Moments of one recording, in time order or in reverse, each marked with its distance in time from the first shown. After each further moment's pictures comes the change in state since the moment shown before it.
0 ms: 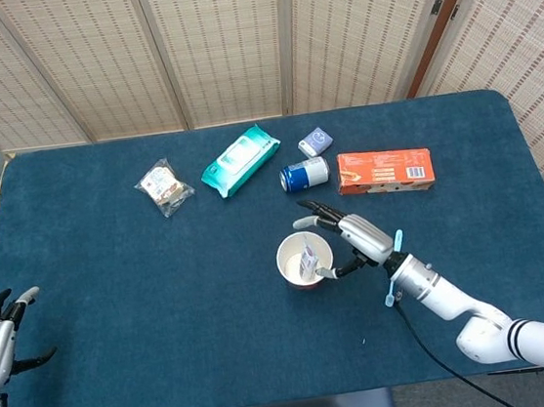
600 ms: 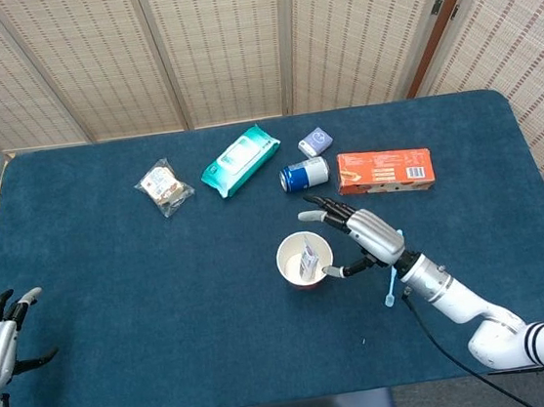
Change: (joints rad) left arm -0.003 -0.005 0.002 0.000 -0.003 -0.005 0.015; right arm -0.028 0.097 0.016 -0.130 -0.013 0.058 -0.162
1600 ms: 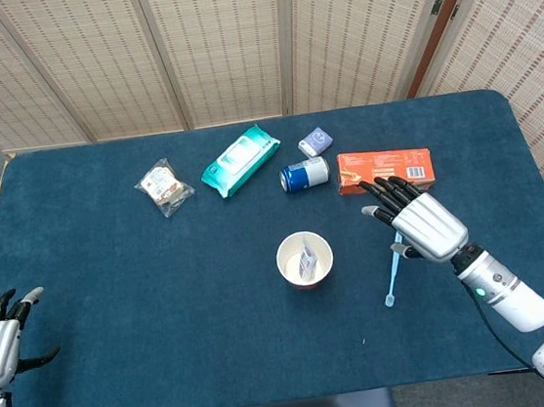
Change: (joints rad) left arm -0.006 -0.012 -0.001 0.005 -0.013 -0.009 0.023; right arm -0.113 0.315 -0.009 -0.239 0.054 -0.053 -0.851
